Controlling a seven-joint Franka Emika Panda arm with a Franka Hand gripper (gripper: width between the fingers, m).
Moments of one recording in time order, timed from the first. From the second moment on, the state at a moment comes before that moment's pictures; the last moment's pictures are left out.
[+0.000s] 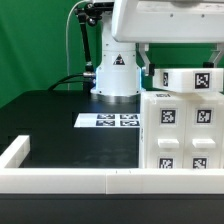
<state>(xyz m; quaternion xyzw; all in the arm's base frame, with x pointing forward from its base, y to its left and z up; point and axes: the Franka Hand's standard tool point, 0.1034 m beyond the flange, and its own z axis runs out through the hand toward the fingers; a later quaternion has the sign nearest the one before) 0.605 0.056 0.158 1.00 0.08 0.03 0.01</state>
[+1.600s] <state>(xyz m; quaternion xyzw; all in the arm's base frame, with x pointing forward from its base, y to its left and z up) 0.604 0.066 0.156 0.95 -0.31 0.03 -0.01</state>
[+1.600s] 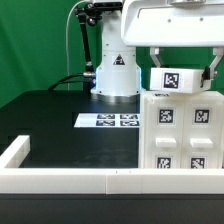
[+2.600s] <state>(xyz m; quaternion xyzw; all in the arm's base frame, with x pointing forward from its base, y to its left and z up) 0.609 0.078 0.155 0.74 -0.67 0.02 -0.08</state>
